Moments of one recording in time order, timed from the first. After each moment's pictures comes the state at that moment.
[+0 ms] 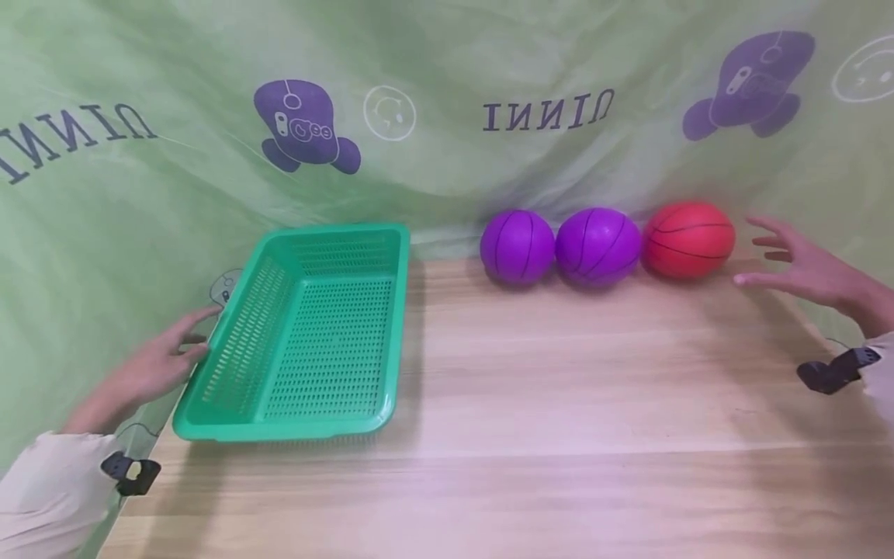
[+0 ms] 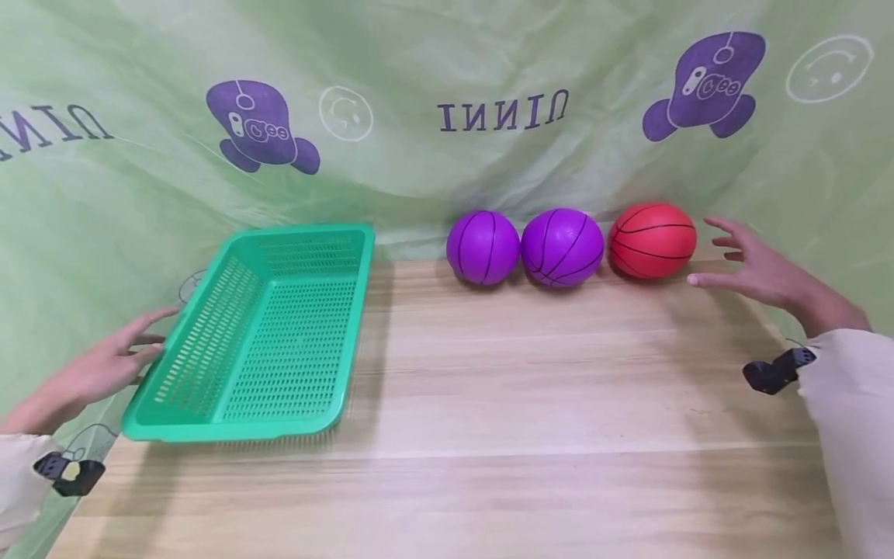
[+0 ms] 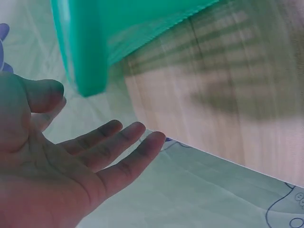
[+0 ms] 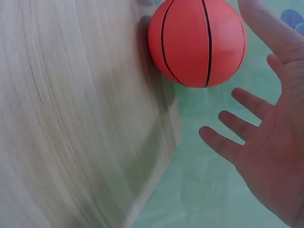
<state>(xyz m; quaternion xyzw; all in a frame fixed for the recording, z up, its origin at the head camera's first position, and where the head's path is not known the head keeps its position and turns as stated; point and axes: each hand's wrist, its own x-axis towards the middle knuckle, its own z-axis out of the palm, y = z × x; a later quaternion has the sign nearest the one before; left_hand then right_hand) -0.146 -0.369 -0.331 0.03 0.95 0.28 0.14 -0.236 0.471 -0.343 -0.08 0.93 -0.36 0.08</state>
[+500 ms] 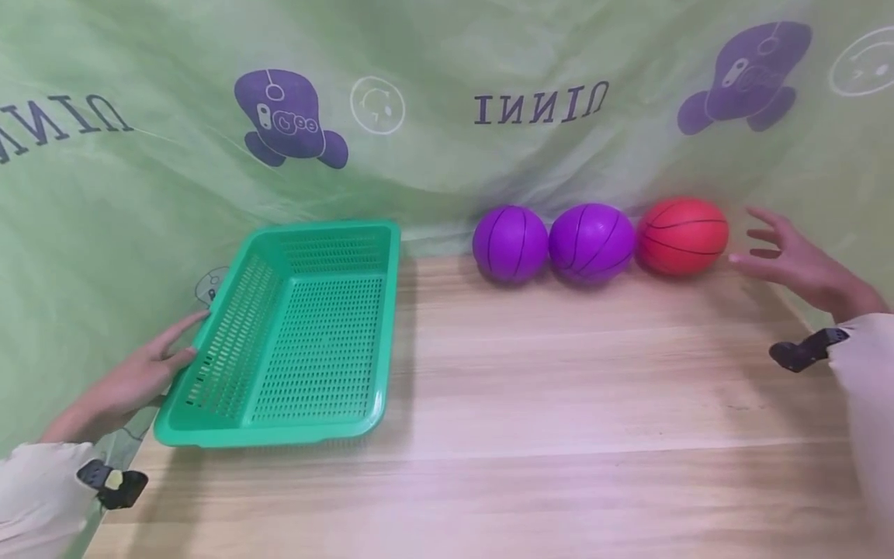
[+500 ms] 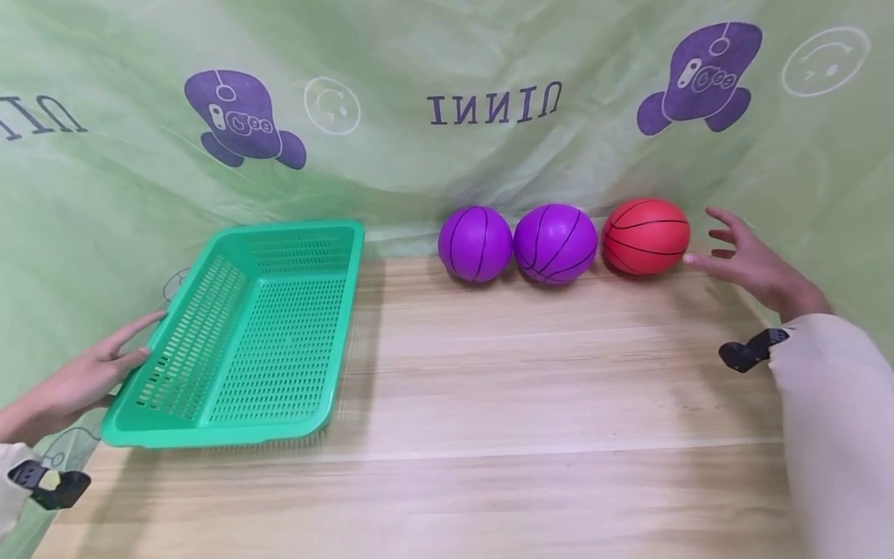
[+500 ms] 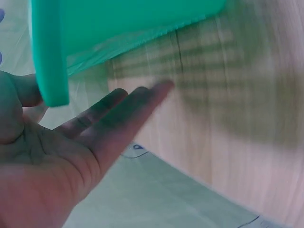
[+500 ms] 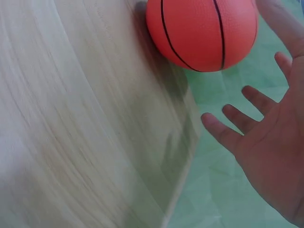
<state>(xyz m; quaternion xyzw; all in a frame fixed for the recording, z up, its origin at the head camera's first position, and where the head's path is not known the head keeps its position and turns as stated) -0.145 -0.378 -0.348 0.01 0.88 0.43 0.20 -0.249 0.488 -0.365 -0.04 0.91 -0.41 0.08</state>
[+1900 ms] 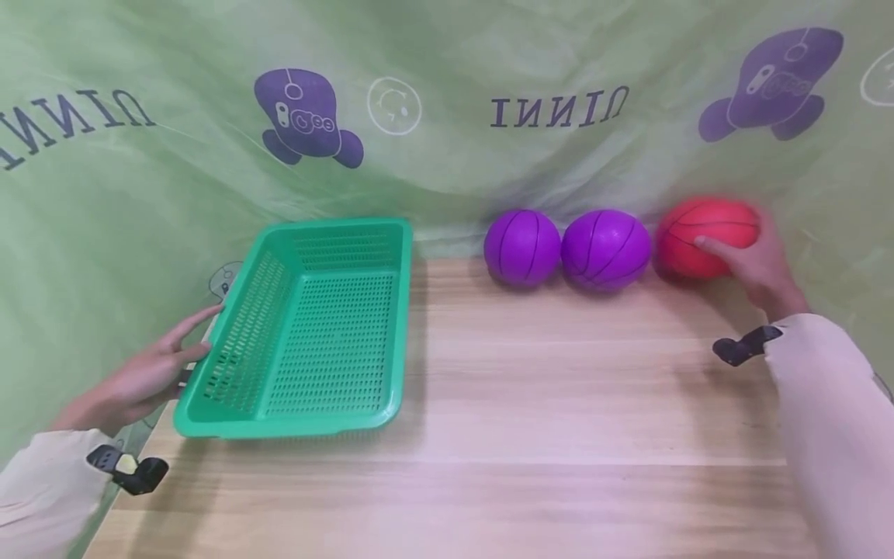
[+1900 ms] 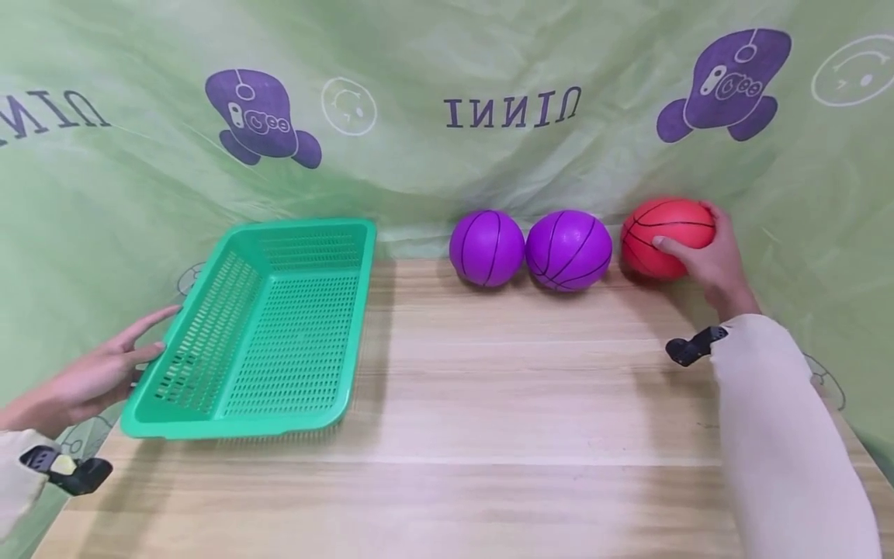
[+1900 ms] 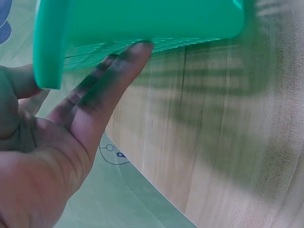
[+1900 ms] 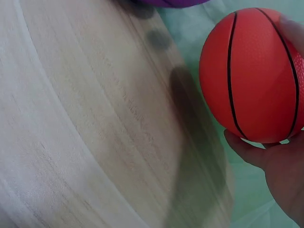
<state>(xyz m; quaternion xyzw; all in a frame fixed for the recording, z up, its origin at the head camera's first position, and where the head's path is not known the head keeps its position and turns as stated) -0.146 -0.390 -0.356 0.00 0.80 0.55 0.22 -0.291 0.425 -0.389 0.06 0.86 -0.50 -0.11</state>
